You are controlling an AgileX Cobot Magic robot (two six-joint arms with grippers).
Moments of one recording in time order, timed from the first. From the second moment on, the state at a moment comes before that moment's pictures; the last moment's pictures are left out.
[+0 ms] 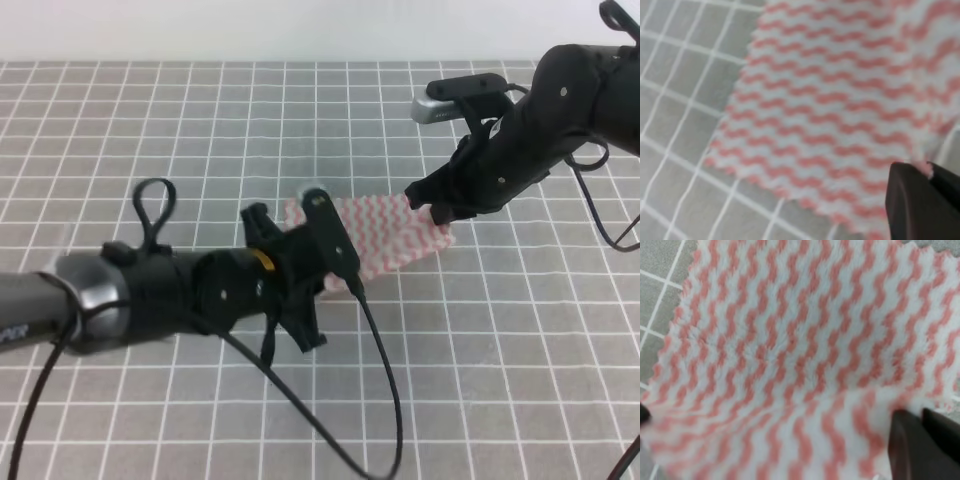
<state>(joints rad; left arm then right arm) -0.66 1.79 -0.99 -0.40 -0.03 1.10 0.37 1.93 -1.56 0.22 0.83 -0.11</state>
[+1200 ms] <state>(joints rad) -0.54 2.08 -1.46 -0.34 0.22 1.04 0.36 2.04 -1.56 0.15 0.66 -0.10</state>
